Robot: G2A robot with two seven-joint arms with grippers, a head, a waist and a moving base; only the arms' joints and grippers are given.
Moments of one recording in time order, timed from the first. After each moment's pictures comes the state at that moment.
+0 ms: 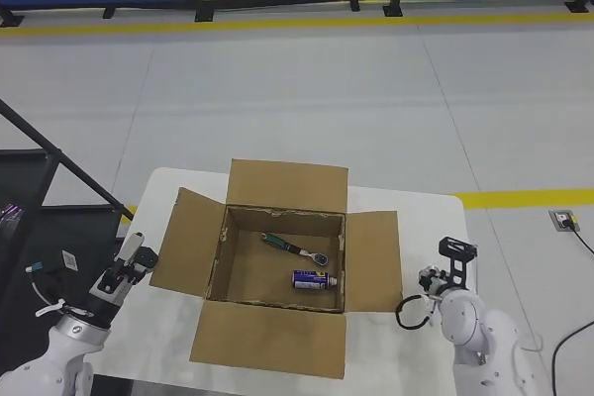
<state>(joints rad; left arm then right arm) 1.48 -1.18 -1.86 -1.87 -0.14 -0.18 -0.49 -1.16 -1.48 1.62 -1.61 -1.34 0.27 0.89</state>
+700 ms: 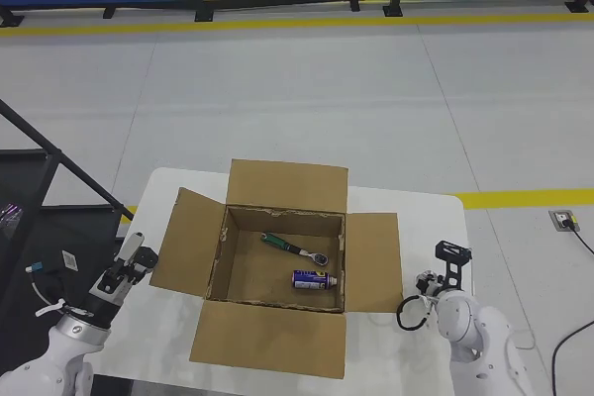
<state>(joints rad) 1.48 -1.18 -1.86 -1.87 -0.14 -0.18 -0.49 -1.13 -1.47 1.60 -1.53 -1.32 0.28 0.87</state>
